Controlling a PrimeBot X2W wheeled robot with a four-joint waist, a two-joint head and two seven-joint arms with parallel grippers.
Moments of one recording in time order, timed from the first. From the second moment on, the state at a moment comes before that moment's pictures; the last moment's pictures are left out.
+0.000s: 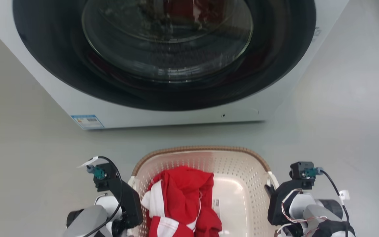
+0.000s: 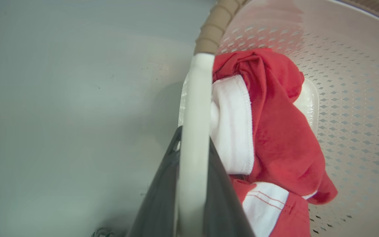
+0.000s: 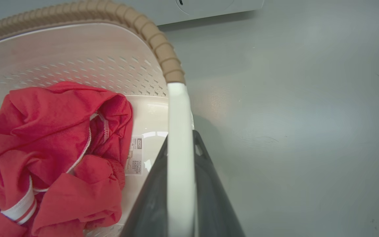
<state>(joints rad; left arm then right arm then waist) -0.65 0.01 -0.47 1.24 -0.79 -0.09 0.26 -0.65 -0.04 0.53 1.22 0.62 0.10 0.06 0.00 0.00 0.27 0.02</state>
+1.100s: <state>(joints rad) -0.90 0.02 -0.47 1.18 -0.73 -0.07 0.03 -0.91 -0.09 0.56 1.18 0.55 0.08 -0.14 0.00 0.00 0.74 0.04</state>
